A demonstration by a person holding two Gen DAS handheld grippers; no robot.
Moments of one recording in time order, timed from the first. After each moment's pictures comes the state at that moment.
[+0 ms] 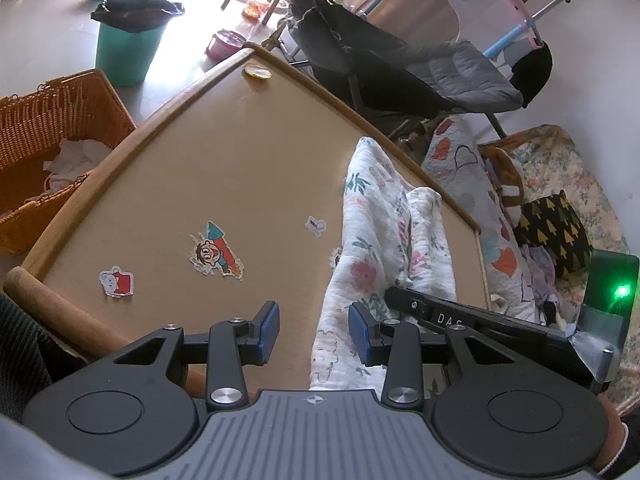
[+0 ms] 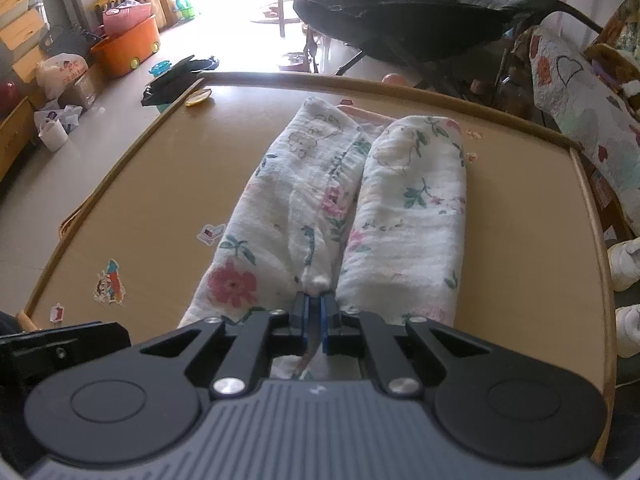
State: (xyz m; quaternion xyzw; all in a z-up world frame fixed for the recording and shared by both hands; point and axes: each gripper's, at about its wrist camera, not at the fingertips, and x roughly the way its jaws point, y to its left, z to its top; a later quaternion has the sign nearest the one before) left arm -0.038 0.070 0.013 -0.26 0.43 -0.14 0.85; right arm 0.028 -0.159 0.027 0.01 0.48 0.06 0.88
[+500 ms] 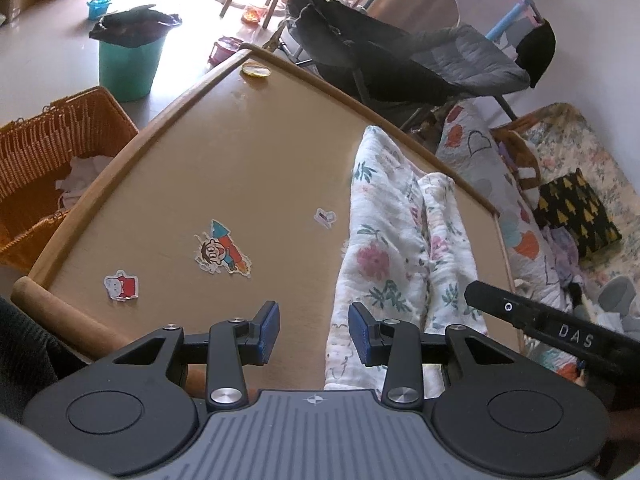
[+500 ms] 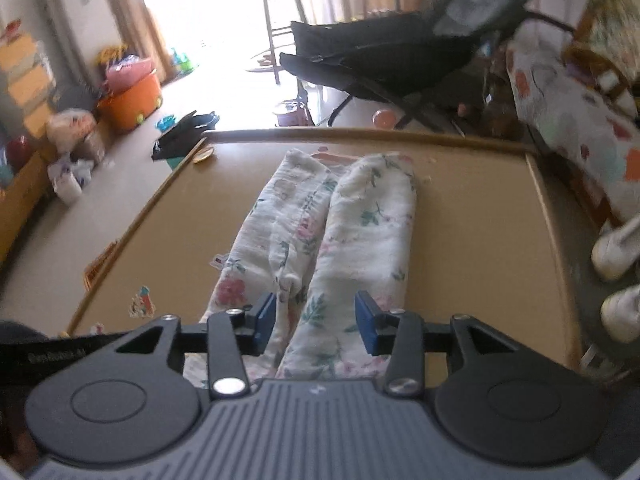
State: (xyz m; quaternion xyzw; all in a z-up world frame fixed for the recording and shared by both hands) left arm -0.037 0.055 0.015 -0.21 0.43 -0.12 0.87; right arm -0.014 -0.195 0.060 0.08 0.42 0.05 0.90
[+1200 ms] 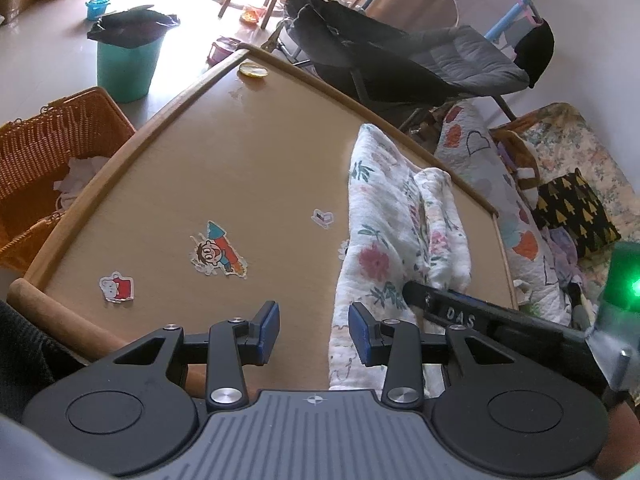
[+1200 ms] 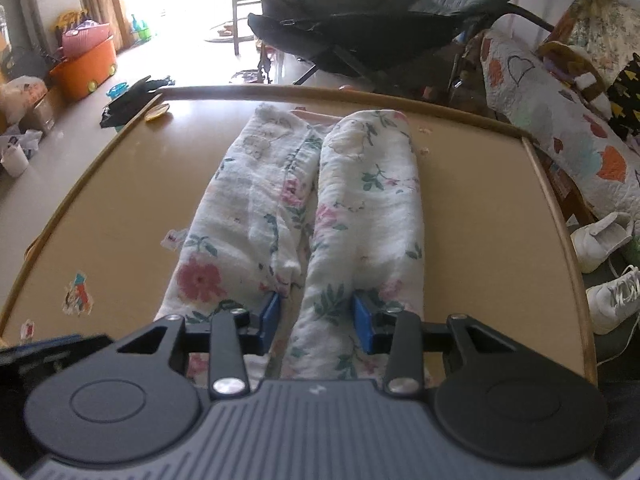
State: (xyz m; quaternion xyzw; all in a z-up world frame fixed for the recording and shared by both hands) left arm -0.038 0.053 0.013 -0.22 0.43 -0.12 0.87; right arm 0.020 -0.155 0.014 0.01 0.45 -0.02 0.89
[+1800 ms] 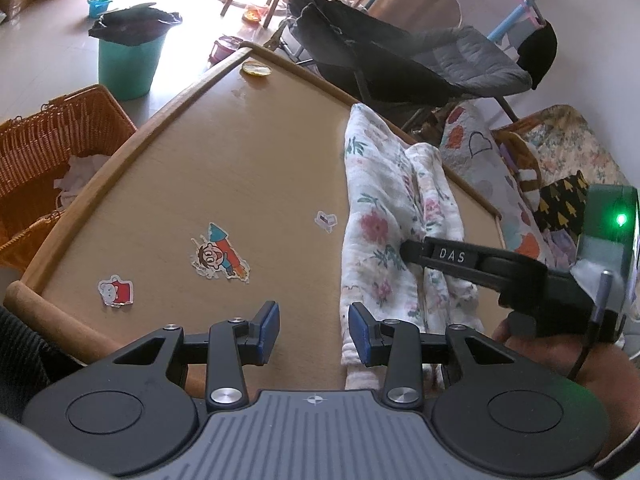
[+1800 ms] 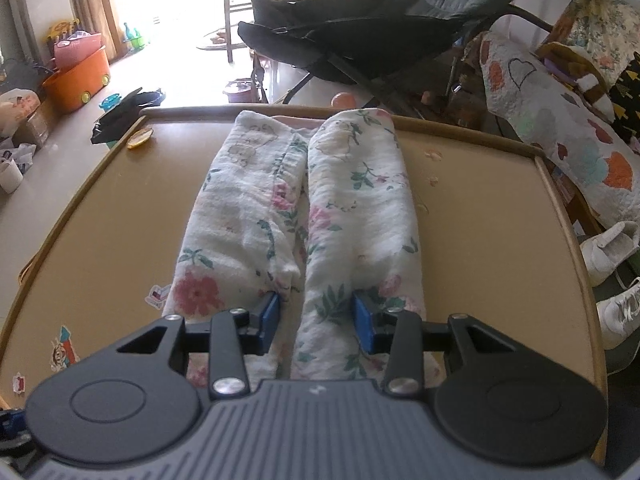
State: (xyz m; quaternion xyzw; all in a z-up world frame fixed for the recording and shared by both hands) left arm -0.036 0.051 0.009 -0.22 0.43 -0.12 0.87; right arm 0.053 -0.158 0.013 0.02 0.44 -0.02 0.90
